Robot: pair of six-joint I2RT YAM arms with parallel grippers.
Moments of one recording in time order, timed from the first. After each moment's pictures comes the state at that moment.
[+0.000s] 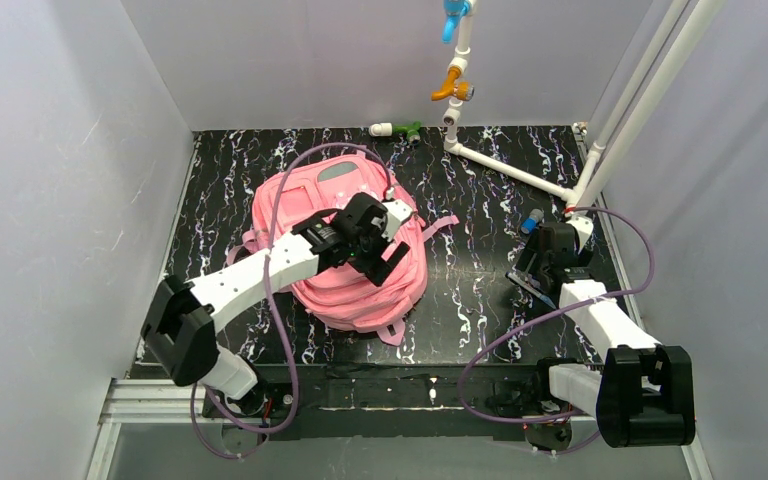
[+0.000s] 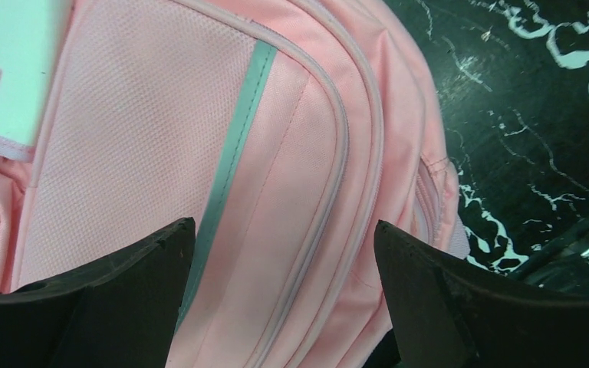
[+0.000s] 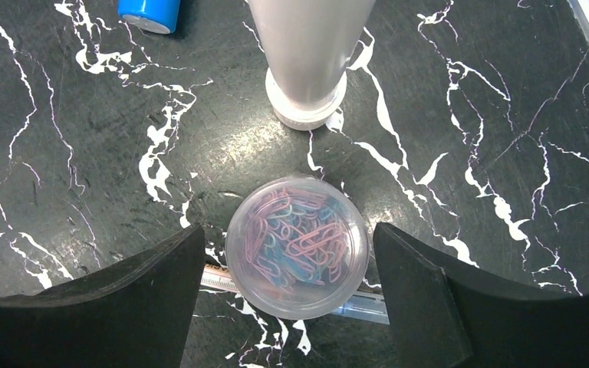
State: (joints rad) left arm -0.80 1.46 1.19 -0.64 -0.05 0.02; right arm 0.08 1.11 0.52 -0.23 0.38 0.41
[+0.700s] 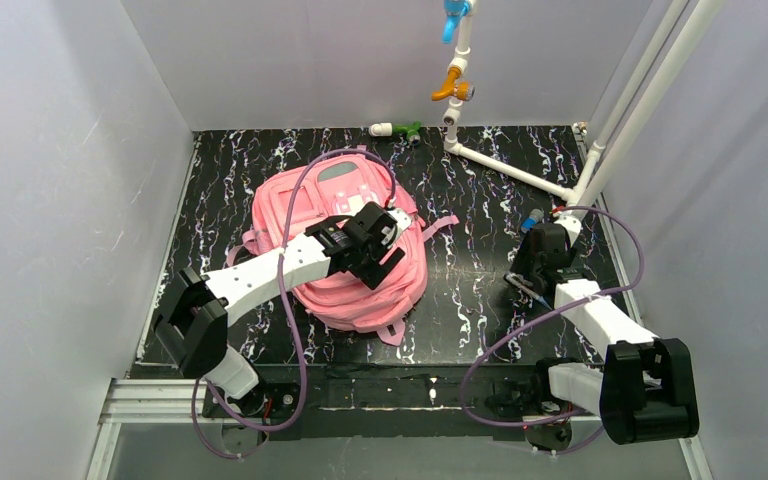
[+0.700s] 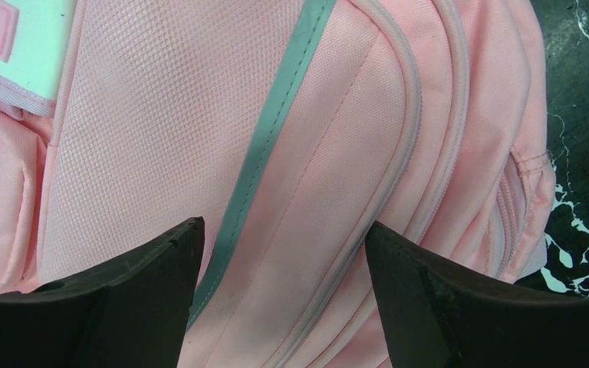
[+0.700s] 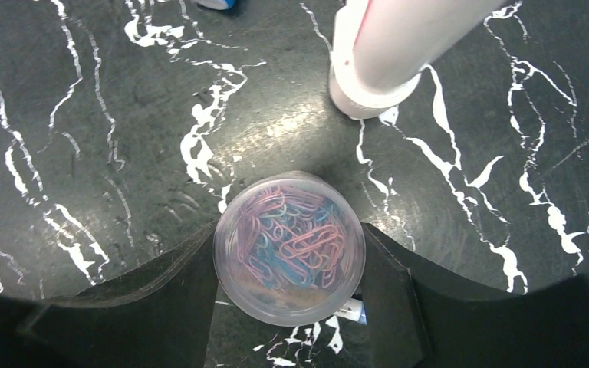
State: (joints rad) left arm -0.85 1.54 1.18 -0.69 -0.25 0.02; right arm 0.13 1.14 0.51 -0.19 0.35 0.42
